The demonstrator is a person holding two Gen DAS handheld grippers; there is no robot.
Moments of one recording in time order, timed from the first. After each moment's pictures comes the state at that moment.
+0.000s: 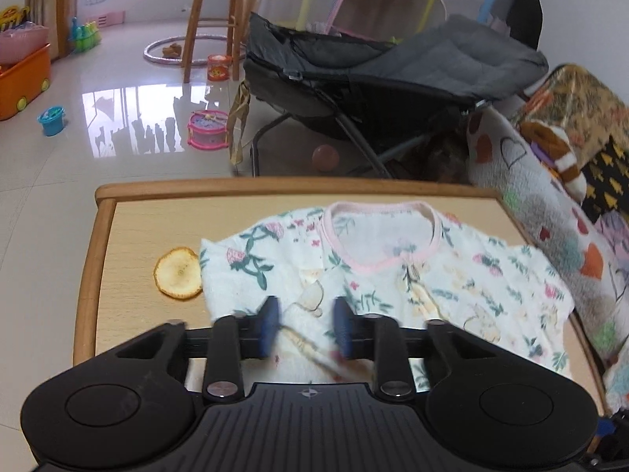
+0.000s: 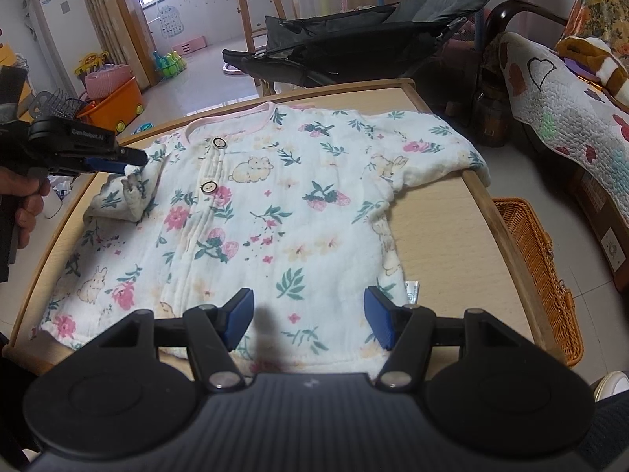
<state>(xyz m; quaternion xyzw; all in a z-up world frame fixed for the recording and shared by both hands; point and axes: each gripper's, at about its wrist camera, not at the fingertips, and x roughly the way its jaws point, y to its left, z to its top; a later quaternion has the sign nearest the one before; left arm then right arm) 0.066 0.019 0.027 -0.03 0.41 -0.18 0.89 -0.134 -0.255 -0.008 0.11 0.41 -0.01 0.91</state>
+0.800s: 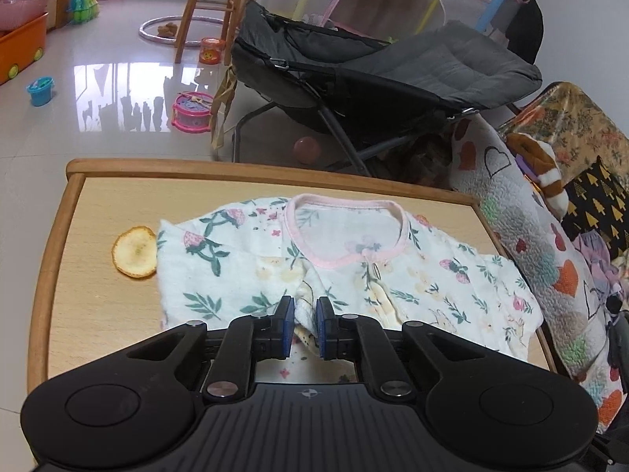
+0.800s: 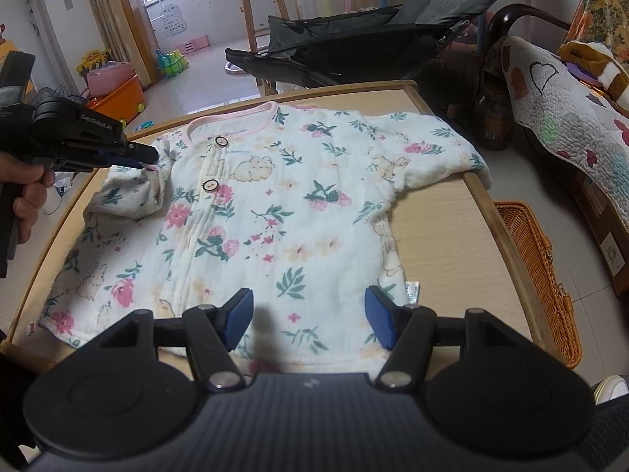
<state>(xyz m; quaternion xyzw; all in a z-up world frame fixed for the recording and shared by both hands) 0.064 -0.006 0.017 -0.09 0.42 -0.19 0.88 -0.135 -0.253 -0.008 0.10 0.41 -0.01 0.91</state>
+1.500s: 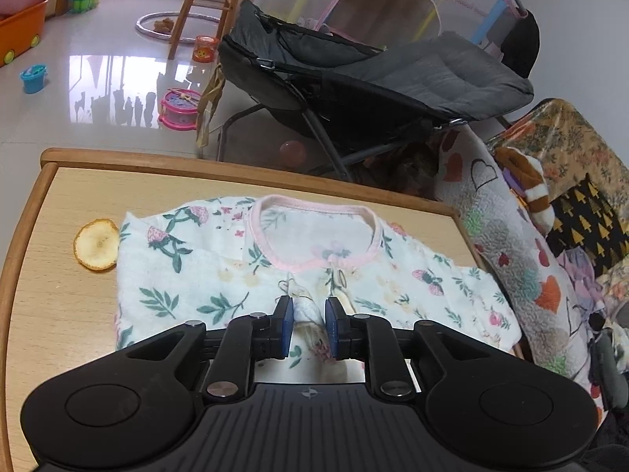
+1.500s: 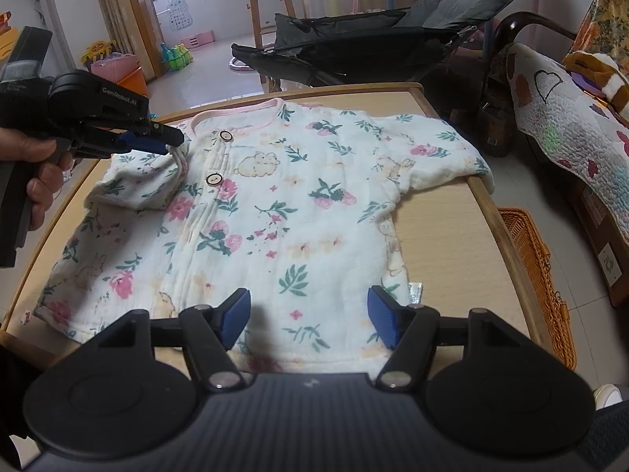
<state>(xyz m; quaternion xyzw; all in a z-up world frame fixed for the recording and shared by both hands) 0.068 -0.021 0.014 -0.13 0.41 -0.21 0.88 -0.134 -0.249 -0.009 0.08 0.41 -0.01 0.91</state>
